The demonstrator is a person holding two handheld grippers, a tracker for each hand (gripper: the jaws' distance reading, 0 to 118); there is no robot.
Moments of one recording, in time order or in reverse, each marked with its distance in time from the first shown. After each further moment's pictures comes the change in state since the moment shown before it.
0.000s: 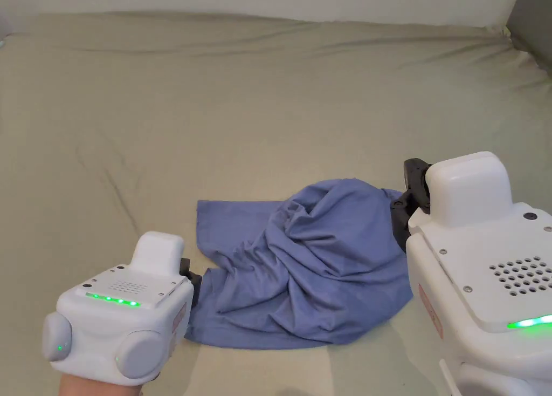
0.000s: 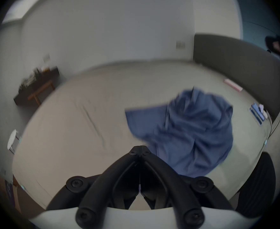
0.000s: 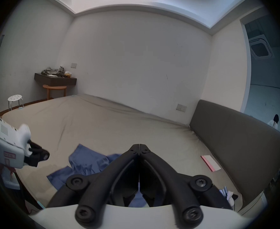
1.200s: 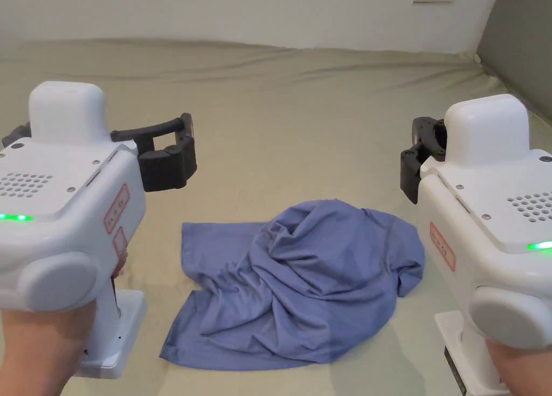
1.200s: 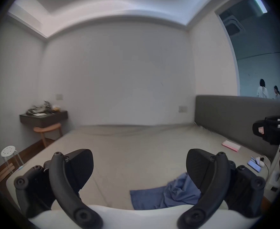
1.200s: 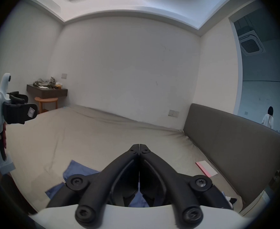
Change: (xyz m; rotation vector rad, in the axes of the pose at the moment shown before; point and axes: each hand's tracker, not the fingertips) left arm -0.008 0.120 0.151 0.738 0.072 0.099; right arm 0.030 0.060 0.002 0.107 -0.042 -0.068
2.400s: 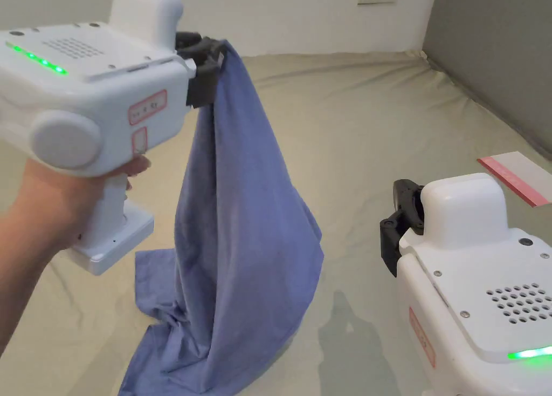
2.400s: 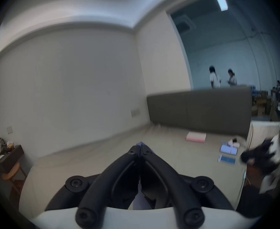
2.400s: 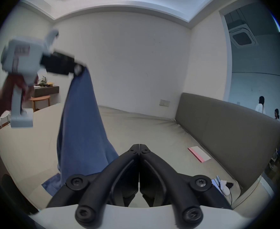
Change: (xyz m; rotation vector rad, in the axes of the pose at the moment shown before) left arm 0.099 0.040 -0.153 -0.106 -0.543 -0.258; right arm 0.028 -0.051 0.019 -0.121 -0.109 -0.052
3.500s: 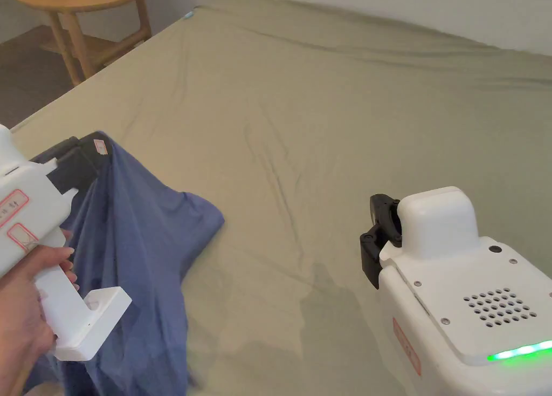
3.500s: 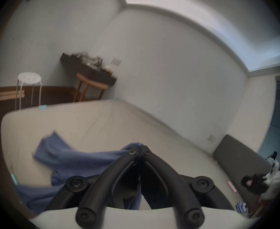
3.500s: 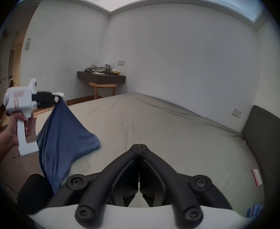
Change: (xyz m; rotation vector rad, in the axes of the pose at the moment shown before) left arm -0.225 -0.257 0.365 0.175 0.690 0.803; right arm -0.285 0.030 -0.023 -0.002 0.596 0.180
